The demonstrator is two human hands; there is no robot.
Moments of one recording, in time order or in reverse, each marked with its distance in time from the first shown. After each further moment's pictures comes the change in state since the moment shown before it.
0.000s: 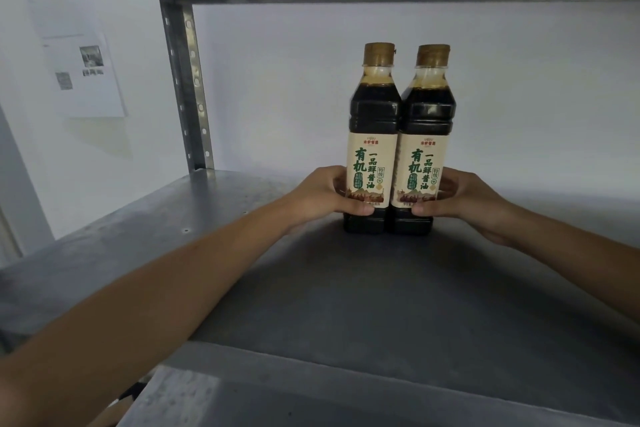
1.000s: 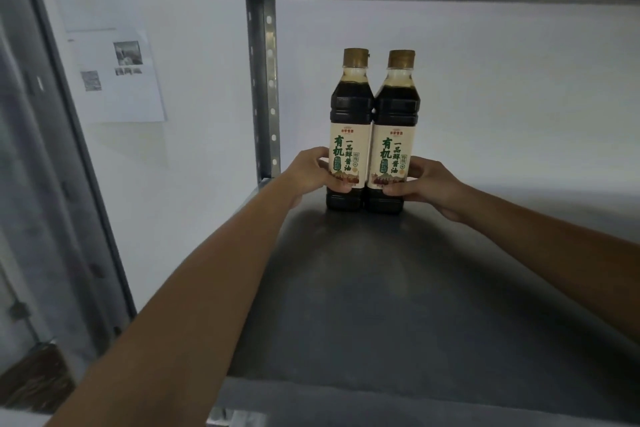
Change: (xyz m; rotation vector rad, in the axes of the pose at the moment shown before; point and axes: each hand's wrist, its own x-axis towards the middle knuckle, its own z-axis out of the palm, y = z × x) left_hand 0.020 -0.082 -0.191 -0.006 0.110 -0.124; right_hand 0.124 -0.039 0.178 0.060 0.119 0.106
